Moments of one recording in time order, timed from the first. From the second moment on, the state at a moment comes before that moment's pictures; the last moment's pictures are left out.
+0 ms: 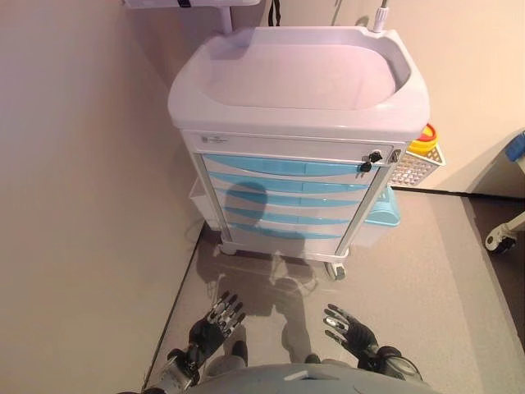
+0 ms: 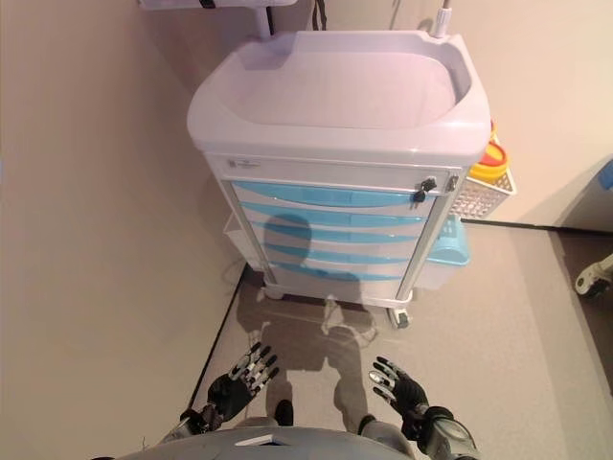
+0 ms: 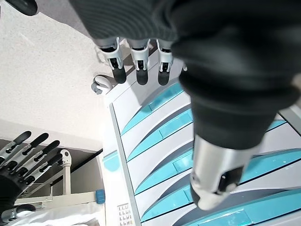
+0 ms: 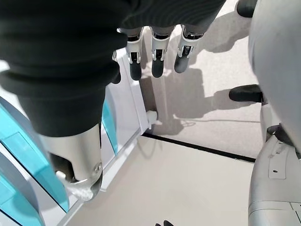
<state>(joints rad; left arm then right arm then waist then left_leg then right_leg) 0.04 0.18 -0.22 1.07 -1.06 -0.02 -0.73 0.05 -0.27 0.29 1.08 0.69 -0.18 0.47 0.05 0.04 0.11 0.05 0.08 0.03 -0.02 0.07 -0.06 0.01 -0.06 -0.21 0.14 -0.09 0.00</state>
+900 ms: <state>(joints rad) 0.05 0.18 -0.22 1.07 -1.06 0.00 -0.73 0.05 -0.26 0.29 1.13 0.69 -0.18 0.51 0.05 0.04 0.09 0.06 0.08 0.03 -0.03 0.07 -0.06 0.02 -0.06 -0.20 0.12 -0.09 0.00</state>
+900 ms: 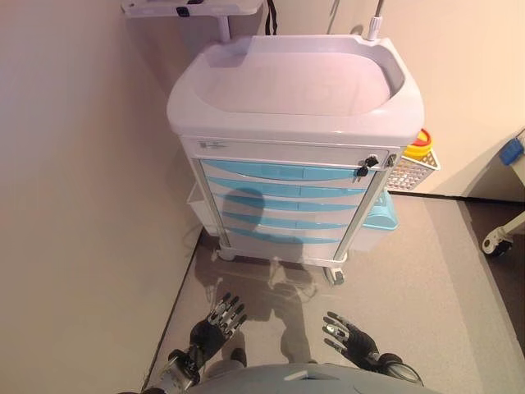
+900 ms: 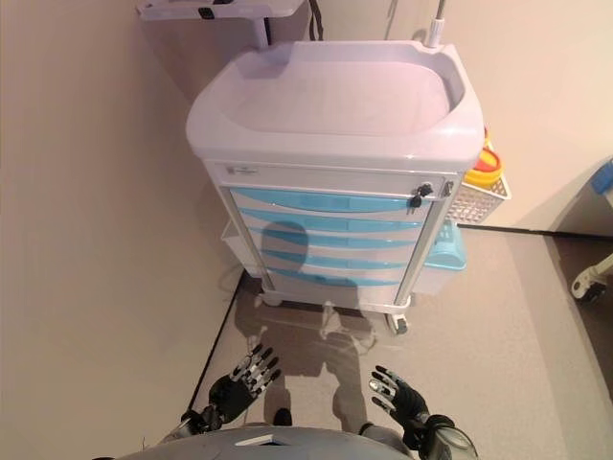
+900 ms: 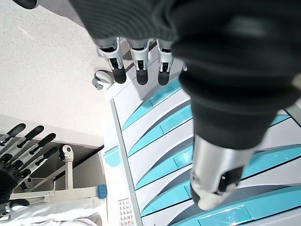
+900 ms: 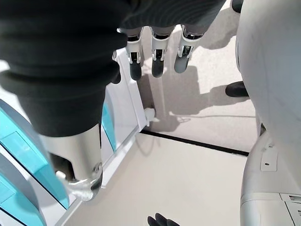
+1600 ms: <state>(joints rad) 0.07 0.17 -0.23 1.07 -1.06 0.02 -0.74 0.07 -0.26 0.28 1.13 0.69 -0.18 0.51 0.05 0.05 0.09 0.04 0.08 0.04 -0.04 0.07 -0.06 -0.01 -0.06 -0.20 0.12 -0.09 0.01</state>
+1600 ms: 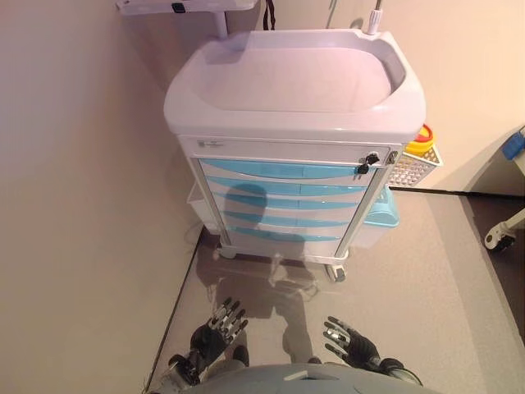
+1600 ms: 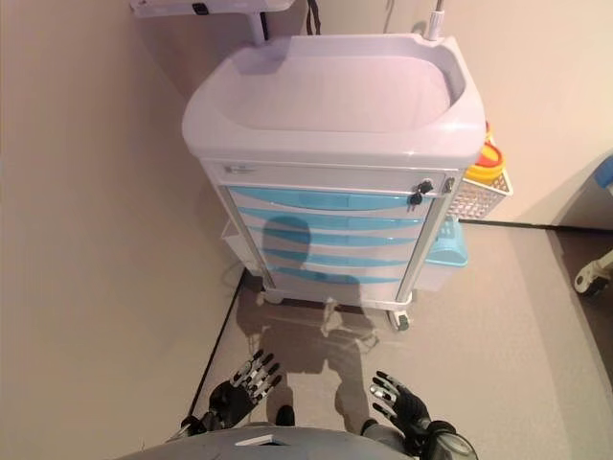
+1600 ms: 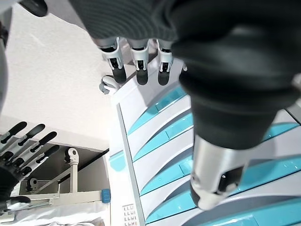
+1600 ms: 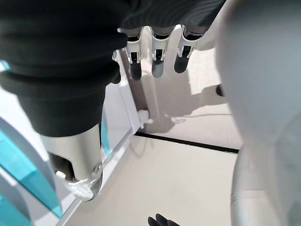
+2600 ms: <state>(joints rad) -0.43 0.18 -0.22 0.90 -1.66 0.04 -0.85 -0.18 -0.32 0.28 0.98 0.79 -0.21 0.46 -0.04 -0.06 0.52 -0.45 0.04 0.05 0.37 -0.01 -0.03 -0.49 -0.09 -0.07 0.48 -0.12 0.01</state>
